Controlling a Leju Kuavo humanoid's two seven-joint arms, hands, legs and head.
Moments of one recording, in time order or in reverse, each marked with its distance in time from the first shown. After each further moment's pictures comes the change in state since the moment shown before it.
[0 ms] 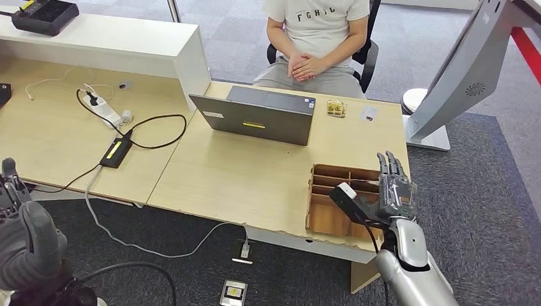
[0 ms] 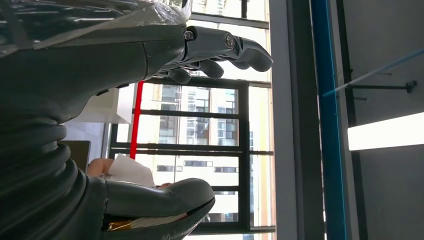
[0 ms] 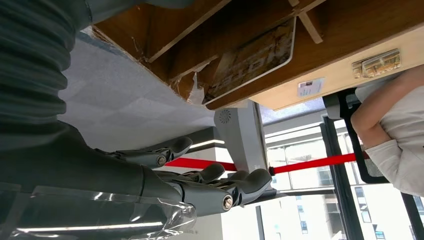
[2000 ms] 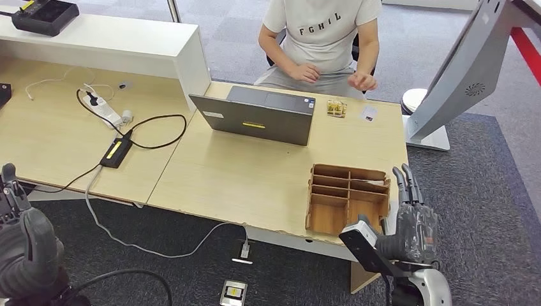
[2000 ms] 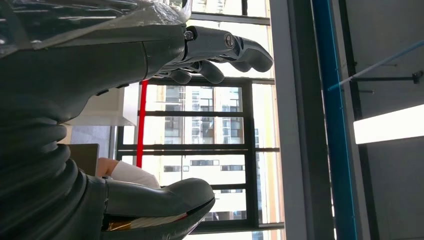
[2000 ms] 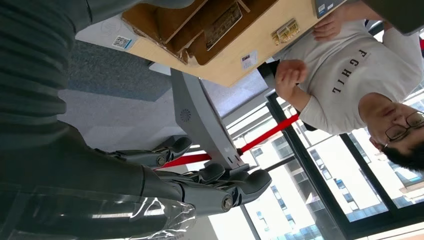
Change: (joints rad) left arm 0.051 0.002 0.019 -0.020 -0.017 -0.023 0.000; right arm 0.372 -0.099 -0.054 -0.696 -0.073 0.014 -0.022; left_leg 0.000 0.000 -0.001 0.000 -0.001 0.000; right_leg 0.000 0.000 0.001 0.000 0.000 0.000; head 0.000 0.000
